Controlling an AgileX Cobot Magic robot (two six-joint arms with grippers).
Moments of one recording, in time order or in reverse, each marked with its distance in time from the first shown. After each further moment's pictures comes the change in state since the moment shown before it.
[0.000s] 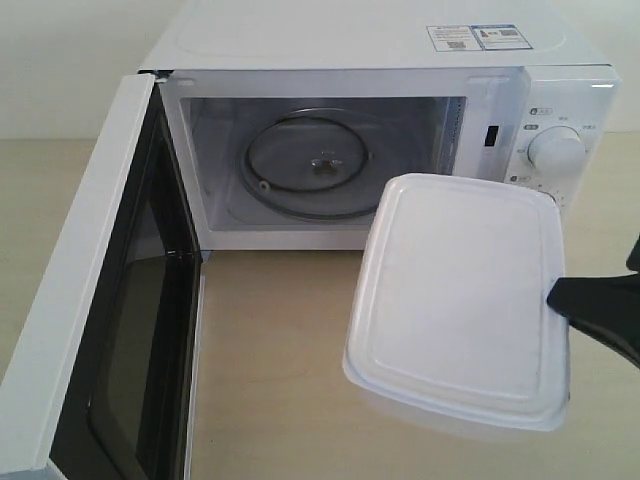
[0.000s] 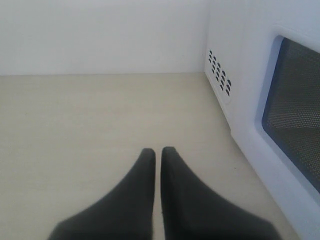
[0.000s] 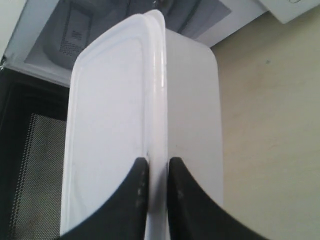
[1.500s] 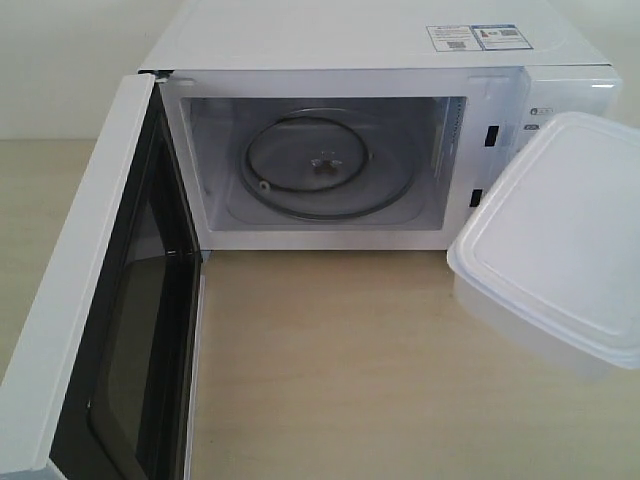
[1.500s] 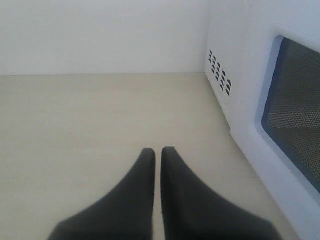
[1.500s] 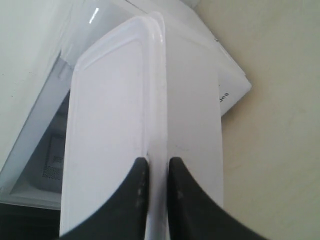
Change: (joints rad) left arm 0.000 0.000 0.000 0.000 0.000 0.000; right arm 0.011 -0.245 0.042 -0.573 -0.322 0.780
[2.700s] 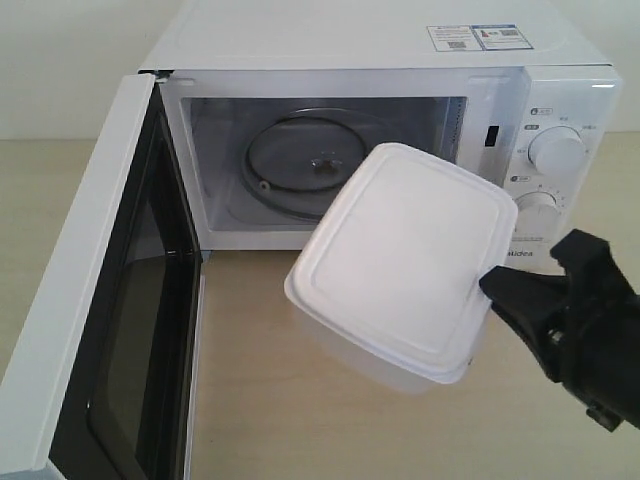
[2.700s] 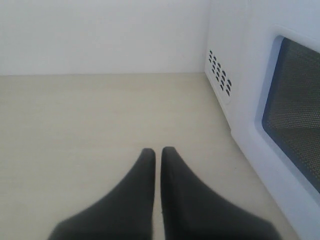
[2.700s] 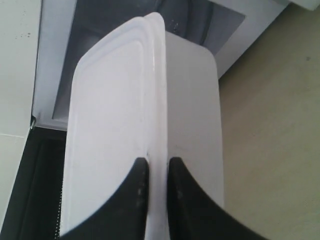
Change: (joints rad) left arm 0.000 0.000 0.000 0.000 0.000 0.000; right arm 0.645 0.604 0.107 -0.573 -0.885 0.903
